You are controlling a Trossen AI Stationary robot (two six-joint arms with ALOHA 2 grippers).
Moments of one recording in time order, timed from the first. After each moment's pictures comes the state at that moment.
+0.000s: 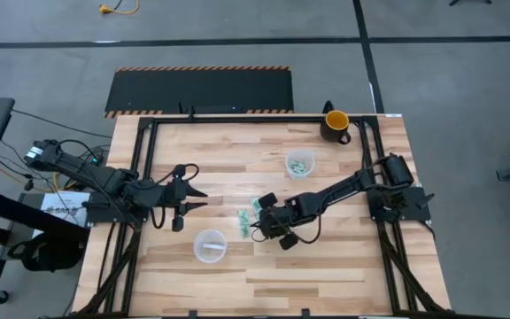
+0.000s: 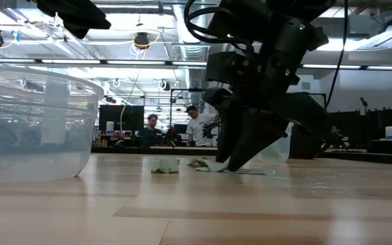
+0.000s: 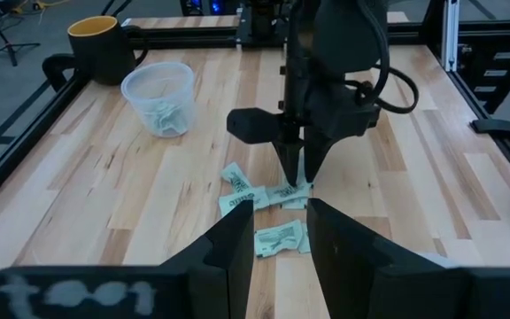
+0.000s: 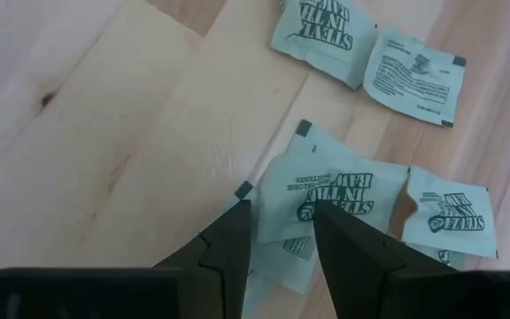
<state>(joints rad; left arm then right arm) -0.36 0.81 0.65 -0.30 -0.40 -0.17 0.23 1.94 1.15 -0.31 0.10 -0.39</state>
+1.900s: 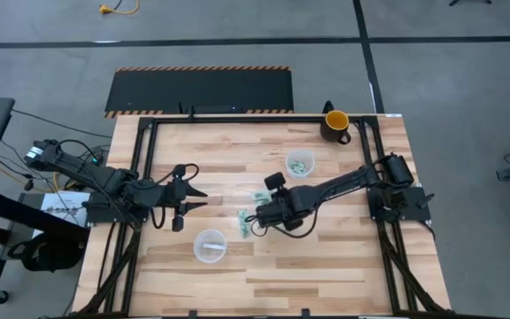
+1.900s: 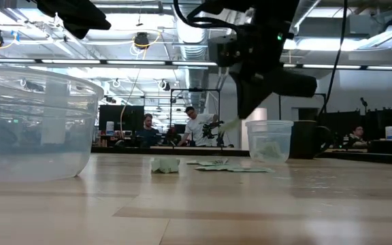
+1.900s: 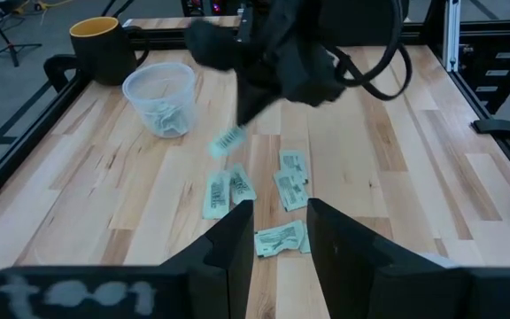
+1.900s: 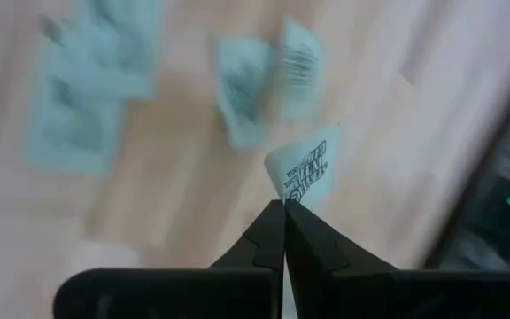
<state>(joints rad) -0.36 0.81 0.65 -0.30 -0.40 -0.17 0.23 1.94 1.45 -0.96 0.52 -0.31</state>
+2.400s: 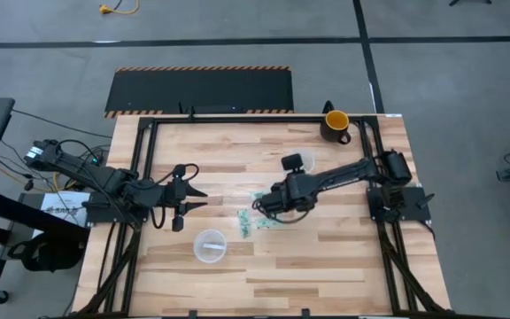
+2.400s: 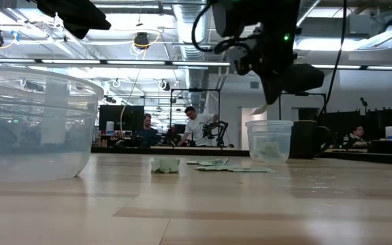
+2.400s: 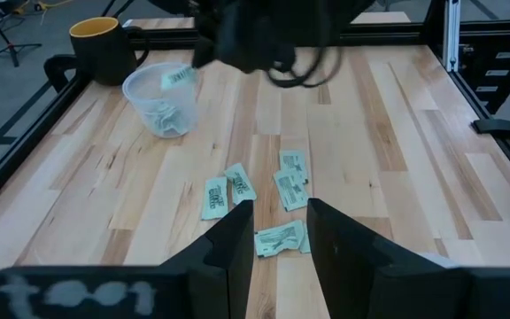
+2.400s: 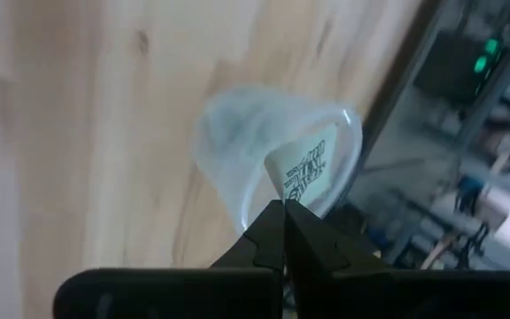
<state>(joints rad) -0.37 0.81 0.65 -0.30 -0.40 -0.17 0.16 1.94 1.52 -1.39 0.68 -0.06</state>
